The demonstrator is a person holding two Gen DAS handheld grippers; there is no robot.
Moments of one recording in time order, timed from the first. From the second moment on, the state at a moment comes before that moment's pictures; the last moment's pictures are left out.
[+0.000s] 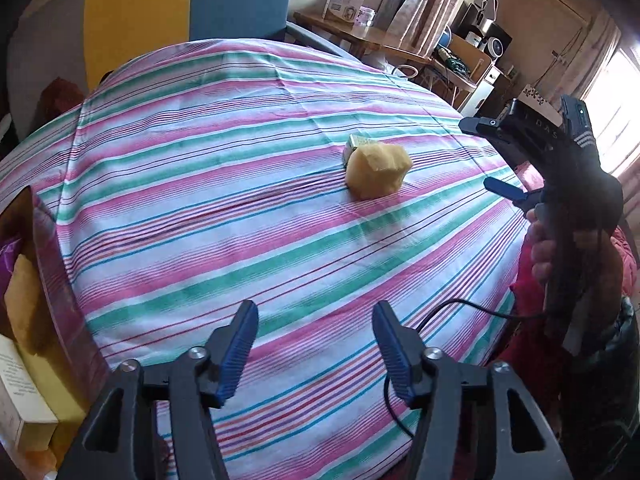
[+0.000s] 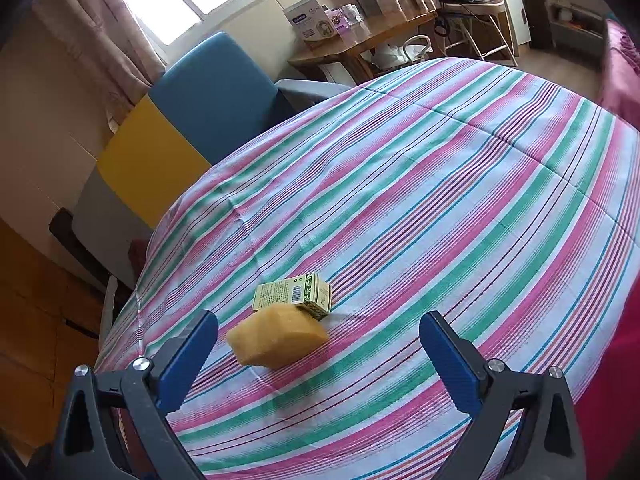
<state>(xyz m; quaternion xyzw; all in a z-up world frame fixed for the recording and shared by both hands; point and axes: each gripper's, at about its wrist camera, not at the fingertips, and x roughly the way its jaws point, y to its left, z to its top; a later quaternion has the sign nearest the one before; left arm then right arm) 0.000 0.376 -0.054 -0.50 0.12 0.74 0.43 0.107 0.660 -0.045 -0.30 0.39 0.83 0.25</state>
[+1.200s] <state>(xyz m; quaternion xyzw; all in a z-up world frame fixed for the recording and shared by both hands) -0.052 0.535 -0.095 -0.56 0.09 0.72 0.41 0.113 0.671 -0.049 -0.27 0.44 0.82 0.23</state>
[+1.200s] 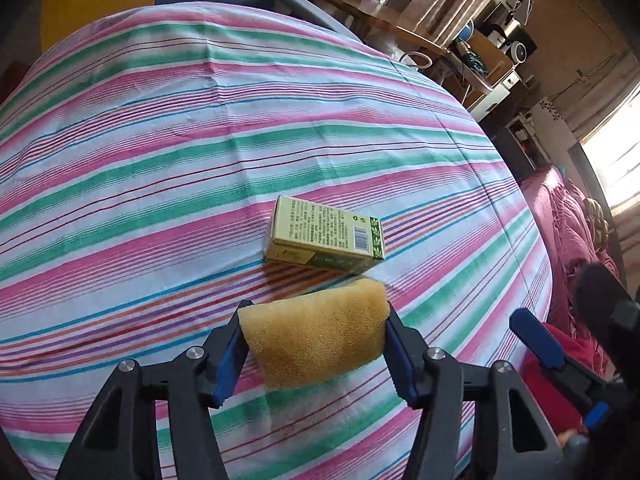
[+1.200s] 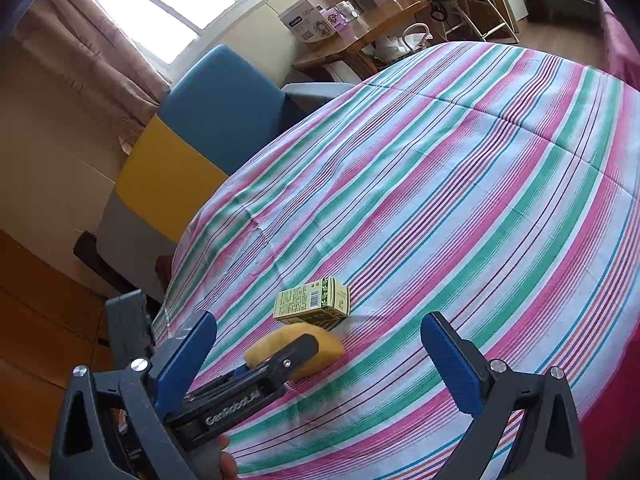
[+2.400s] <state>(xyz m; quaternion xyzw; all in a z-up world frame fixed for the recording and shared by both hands) 0.011 0.354 -0.100 -0.49 0.09 0.75 0.44 0.084 0.649 -0.051 -0.37 0.32 0.82 0.28</state>
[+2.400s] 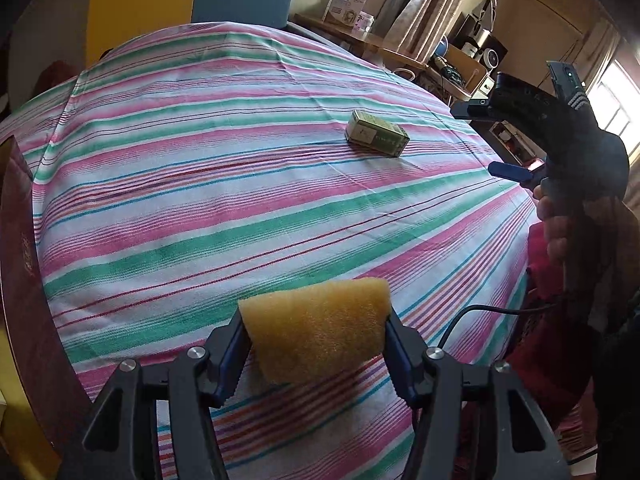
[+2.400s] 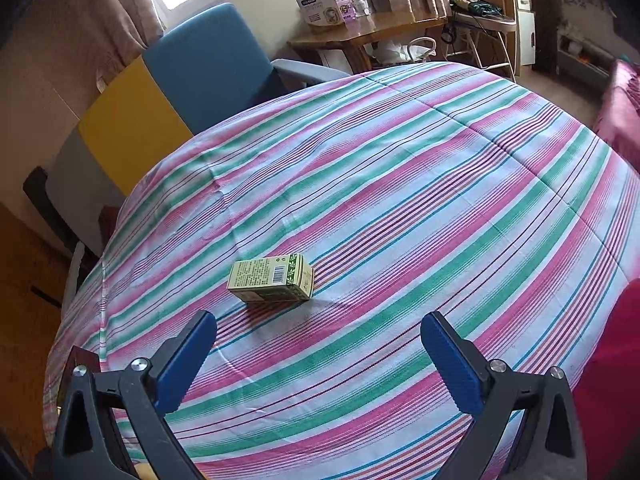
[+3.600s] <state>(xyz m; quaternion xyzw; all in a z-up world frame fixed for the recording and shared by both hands) 0.006 0.347 -0.105 -0.50 0.06 0.74 0.45 -0.026 0.612 -0.093 -0.53 0.19 0.80 0.22</state>
